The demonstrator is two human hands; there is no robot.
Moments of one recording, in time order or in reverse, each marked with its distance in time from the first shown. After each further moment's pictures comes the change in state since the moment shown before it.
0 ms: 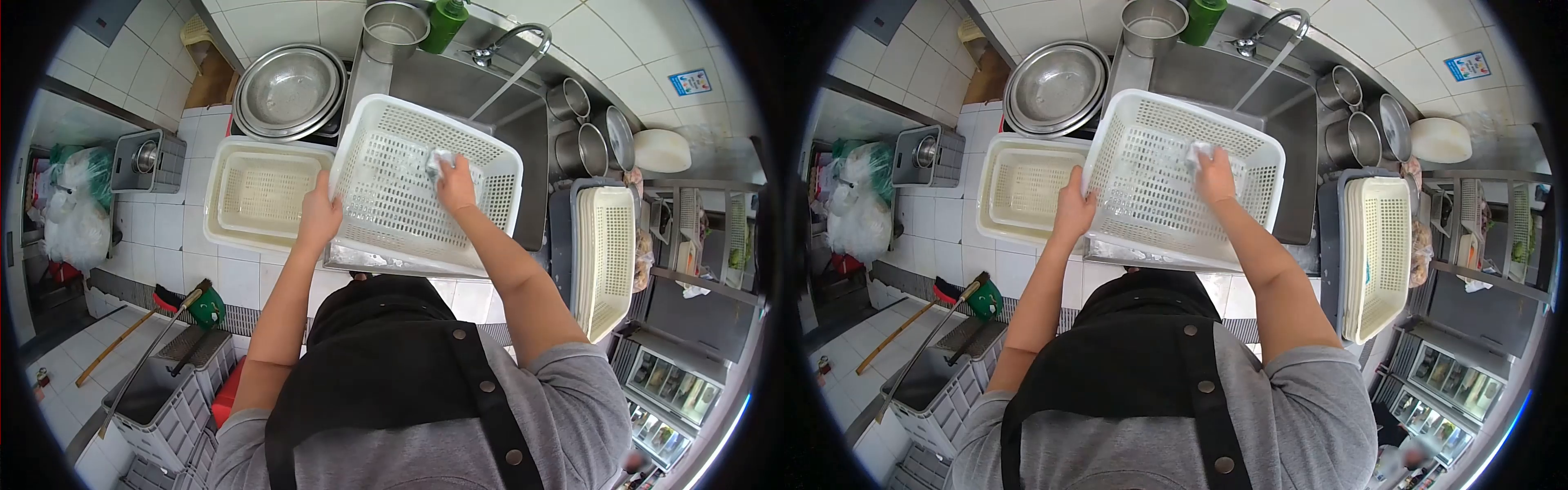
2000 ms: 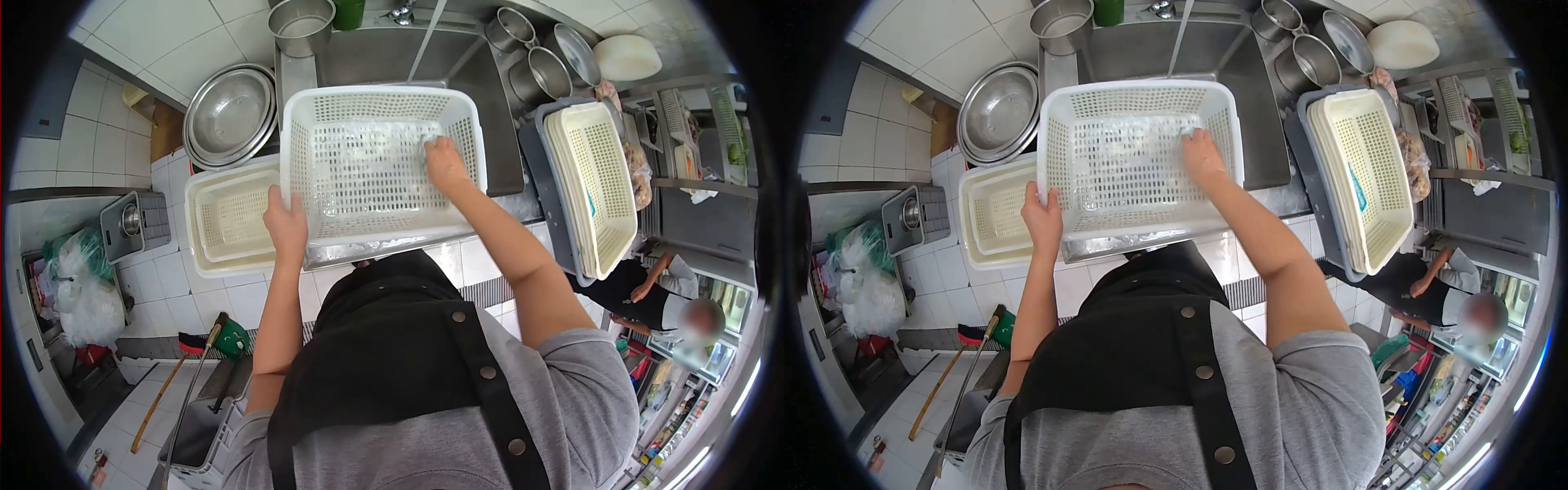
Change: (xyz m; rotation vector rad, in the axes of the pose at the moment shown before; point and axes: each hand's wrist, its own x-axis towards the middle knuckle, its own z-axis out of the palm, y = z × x) left_hand -0.011 0.014 0.020 0.029 0.162 -0.018; right_hand -0.050 0.054 -0.031 -0.418 -0.266 0.264
